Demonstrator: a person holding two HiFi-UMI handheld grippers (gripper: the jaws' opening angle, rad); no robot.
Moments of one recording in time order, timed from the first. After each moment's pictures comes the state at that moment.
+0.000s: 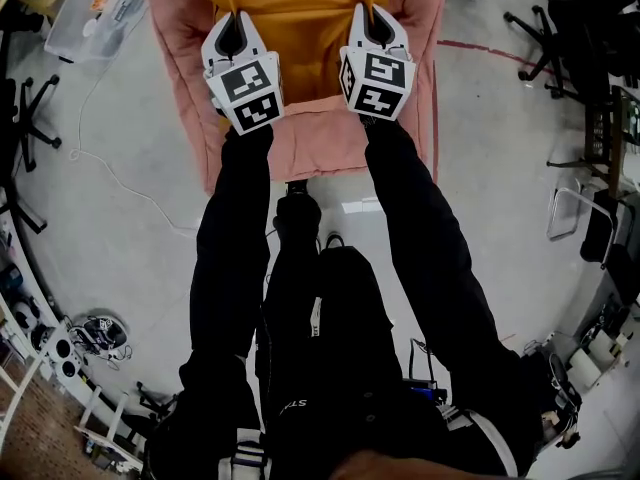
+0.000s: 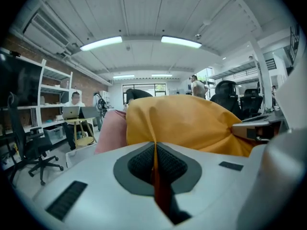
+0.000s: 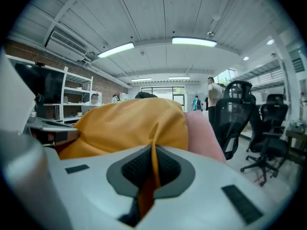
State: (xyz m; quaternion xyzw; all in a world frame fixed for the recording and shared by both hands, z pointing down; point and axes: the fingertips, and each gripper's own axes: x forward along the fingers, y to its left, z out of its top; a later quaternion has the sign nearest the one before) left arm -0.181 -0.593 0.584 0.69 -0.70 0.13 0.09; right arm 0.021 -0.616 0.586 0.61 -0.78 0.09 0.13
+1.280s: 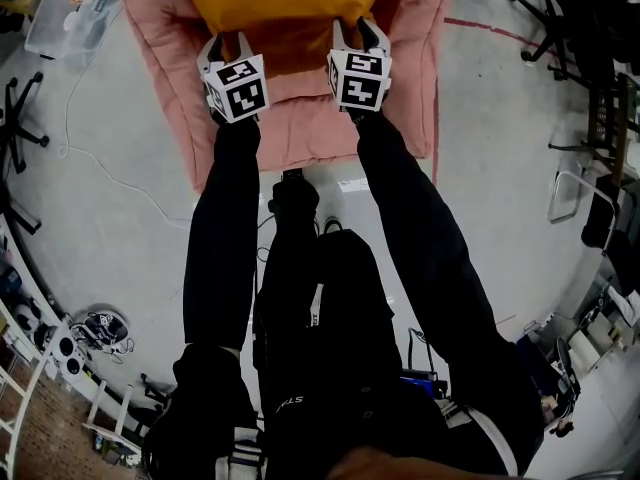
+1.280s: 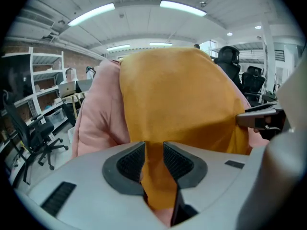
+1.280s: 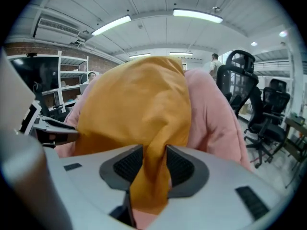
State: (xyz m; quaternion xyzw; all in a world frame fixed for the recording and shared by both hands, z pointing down) left arm -0.193 -0.571 0.756 0.67 -0.67 0.26 0.20; right arm 0.030 -0.594 0.741 0.59 -0.76 0.17 0.23
